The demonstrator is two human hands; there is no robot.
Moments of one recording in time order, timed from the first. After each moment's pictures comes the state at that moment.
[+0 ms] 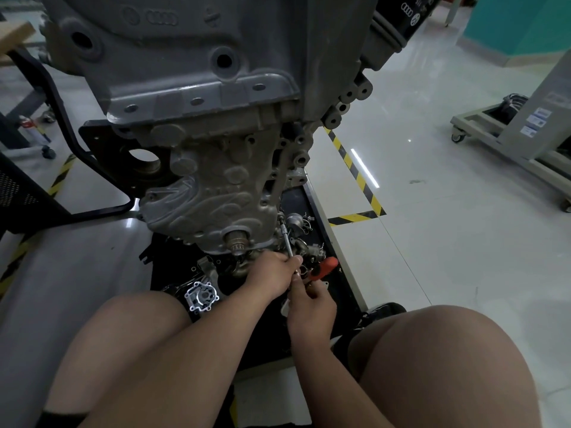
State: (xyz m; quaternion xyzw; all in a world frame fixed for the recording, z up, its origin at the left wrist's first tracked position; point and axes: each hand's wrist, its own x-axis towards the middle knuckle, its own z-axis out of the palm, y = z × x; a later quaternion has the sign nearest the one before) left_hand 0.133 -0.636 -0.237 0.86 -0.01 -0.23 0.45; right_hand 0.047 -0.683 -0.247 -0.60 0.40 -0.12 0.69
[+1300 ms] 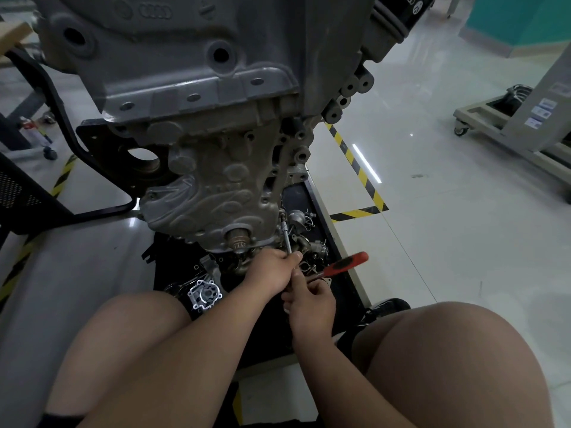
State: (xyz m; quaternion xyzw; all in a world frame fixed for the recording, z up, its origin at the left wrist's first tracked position) left_hand 0.134 -0.631 -0.234 0.85 0.00 -0.23 0.47; right_hand 0.053 -0.679 -0.253 -0.51 0.42 -0.10 0.74
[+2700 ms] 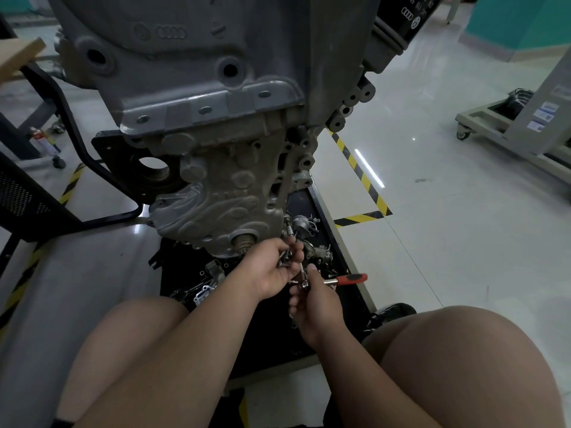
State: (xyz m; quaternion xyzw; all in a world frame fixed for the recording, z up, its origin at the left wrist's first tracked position) left_hand 0.144 -0.629 -0.195 0.47 0.23 -0.35 0.78; right_hand 0.063 -0.697 -0.238 -0.37 0.40 0.02 0.84
